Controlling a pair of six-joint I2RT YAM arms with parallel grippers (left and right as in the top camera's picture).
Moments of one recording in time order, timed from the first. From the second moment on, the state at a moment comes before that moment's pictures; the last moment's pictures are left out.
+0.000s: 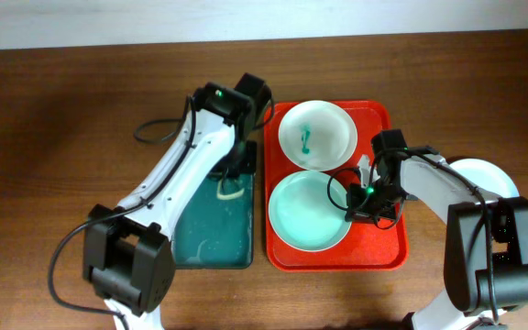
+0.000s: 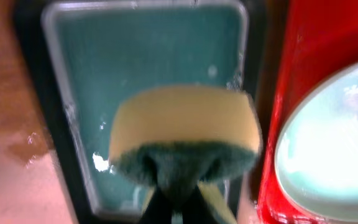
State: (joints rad) left arm -0.50 1.95 1.71 -1.34 -0.11 -0.44; right arm 0.07 1.79 0.98 -0.83 -0.37 0.17
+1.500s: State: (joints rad) left arm -0.11 1.37 1.47 -1.35 -0.06 -0.43; right arm 0.94 1.49 1.22 -0.65 0.54 0.37
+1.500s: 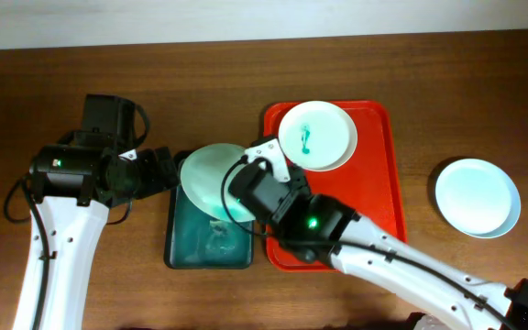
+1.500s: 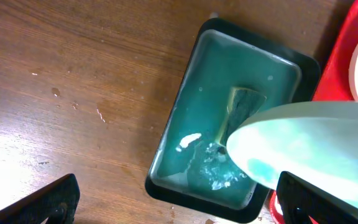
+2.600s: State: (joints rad) left arm -0.11 1.37 1.47 -1.35 -0.06 -0.43; right arm 1.08 1.49 1.22 -0.65 0.87 0.29
